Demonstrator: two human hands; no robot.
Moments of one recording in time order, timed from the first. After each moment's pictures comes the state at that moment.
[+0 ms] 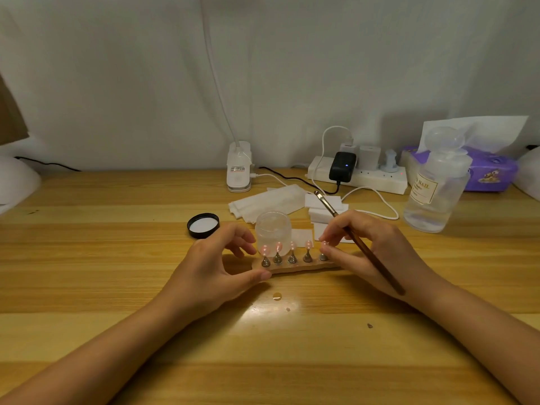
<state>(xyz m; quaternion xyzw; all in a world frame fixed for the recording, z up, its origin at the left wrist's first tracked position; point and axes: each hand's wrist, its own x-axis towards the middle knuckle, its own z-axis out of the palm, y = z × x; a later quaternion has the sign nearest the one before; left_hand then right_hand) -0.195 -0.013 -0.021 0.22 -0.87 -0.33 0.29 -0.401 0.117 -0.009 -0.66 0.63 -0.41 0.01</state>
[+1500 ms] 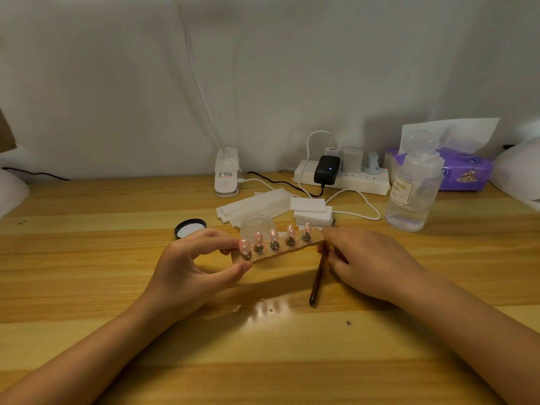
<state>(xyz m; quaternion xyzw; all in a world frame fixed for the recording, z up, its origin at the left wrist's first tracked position) -0.192 0.000 -0.007 0.15 -0.85 -0.32 0.38 -0.403 0.125 0.004 -0.62 0.78 -0.10 0.00</state>
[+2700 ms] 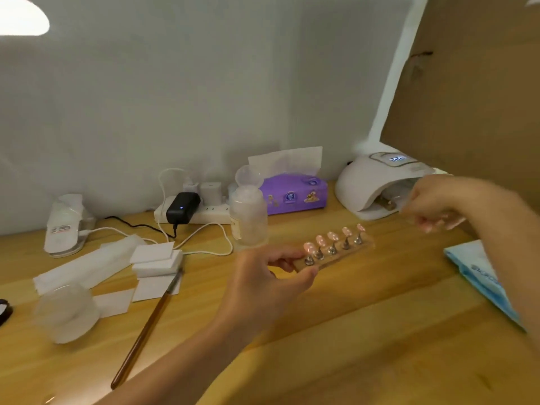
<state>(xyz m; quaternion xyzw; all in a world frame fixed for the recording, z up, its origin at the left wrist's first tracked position) -0.422 0.156 0.016 0.11 -0.81 -0.49 0.30 -0.615 0.301 0.111 -0.16 0.97 -0.10 0.14</state>
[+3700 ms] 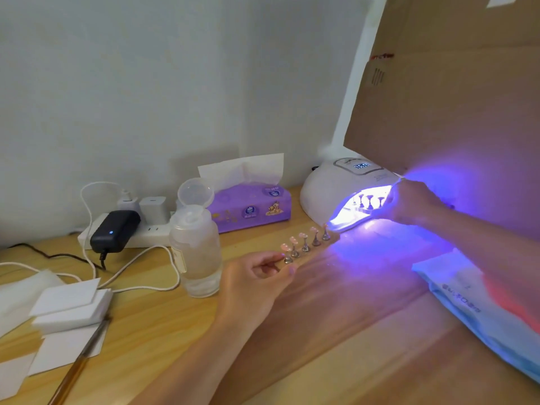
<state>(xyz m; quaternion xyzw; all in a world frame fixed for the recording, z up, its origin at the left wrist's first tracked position) -0.514 0.150 -0.013 0.15 -0.74 -0.58 0.31 -0.713 0.312 0.060 -0.16 0.97 -0.16 -0.05</state>
